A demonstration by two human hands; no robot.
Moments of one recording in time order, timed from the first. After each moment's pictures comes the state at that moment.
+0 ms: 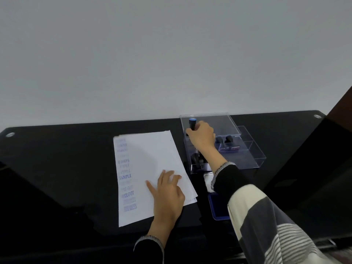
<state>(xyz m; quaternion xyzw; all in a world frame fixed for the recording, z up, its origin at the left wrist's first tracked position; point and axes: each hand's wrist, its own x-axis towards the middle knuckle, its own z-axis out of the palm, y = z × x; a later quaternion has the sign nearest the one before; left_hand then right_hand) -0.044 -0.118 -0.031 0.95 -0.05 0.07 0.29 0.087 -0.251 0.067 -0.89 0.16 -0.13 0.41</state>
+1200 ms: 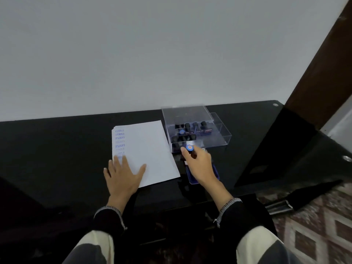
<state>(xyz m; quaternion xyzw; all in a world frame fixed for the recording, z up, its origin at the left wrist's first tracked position) -0.053 -0.035 -0.027 0.98 0.06 0.03 0.16 -0.097 -0.265 0.036 -0.84 0.08 -0.17 0.51</state>
